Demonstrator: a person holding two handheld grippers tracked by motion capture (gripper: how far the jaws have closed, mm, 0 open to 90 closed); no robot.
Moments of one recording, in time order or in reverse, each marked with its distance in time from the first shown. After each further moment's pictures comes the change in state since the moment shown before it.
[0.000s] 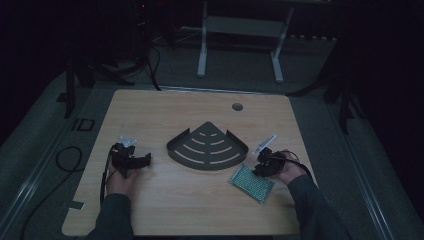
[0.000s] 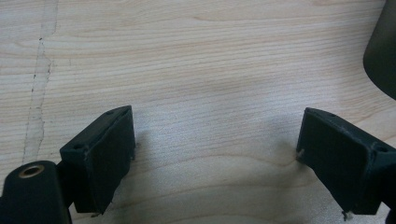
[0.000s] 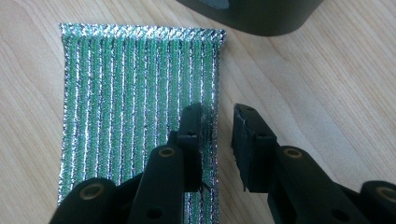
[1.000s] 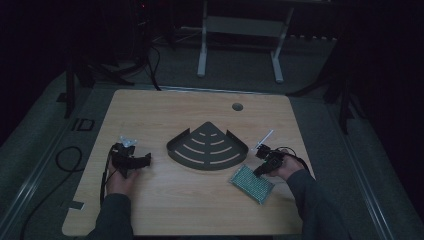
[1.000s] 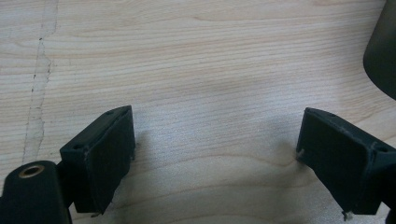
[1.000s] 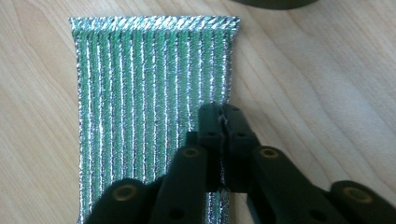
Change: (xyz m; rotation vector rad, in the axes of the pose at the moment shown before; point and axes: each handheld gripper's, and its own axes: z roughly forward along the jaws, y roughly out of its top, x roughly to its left) left arm 0.000 0.000 0.000 0.000 0.000 0.000; right arm -0.011 0.010 0.003 0.121 0.120 0.106
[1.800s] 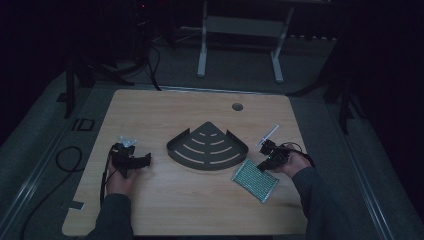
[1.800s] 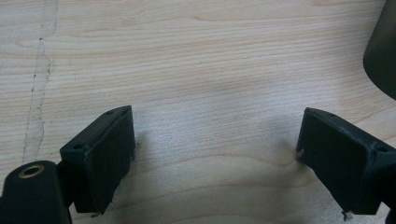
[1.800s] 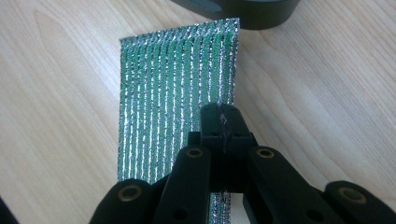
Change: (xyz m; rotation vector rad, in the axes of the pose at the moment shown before) left arm 0.000 0.000 0.000 0.000 0.000 0.000; right arm 0.008 0.000 -0.032 -0.035 -0.063 -0.020
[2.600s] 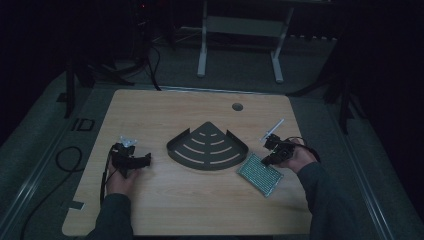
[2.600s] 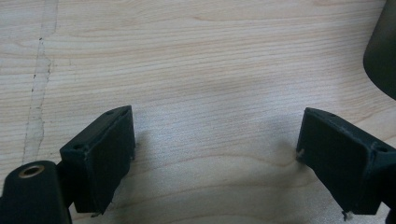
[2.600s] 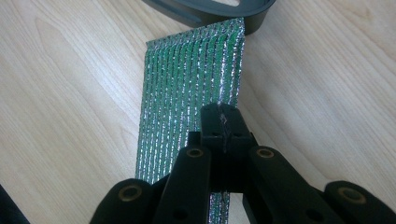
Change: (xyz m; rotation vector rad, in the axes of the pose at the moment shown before) left arm 0.000 0.000 0.000 0.001 0.000 0.001; right arm -0.004 0.004 -0.025 -0.009 -0.040 -0.008
